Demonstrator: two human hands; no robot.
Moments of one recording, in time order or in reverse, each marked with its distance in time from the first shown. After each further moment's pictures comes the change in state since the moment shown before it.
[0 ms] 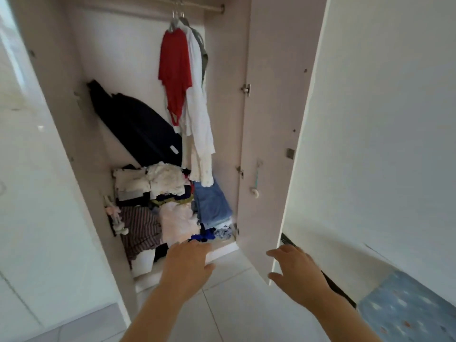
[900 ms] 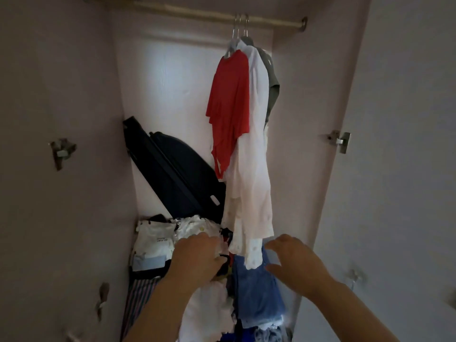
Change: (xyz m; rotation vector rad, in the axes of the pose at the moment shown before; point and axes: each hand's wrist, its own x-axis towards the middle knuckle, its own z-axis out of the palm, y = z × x) left_hand 0.420 -0.221 -0.010 -0.059 0.324 -0.138; right_hand 0.528 -0.056 -0.061 -0.022 0.039 -0.341
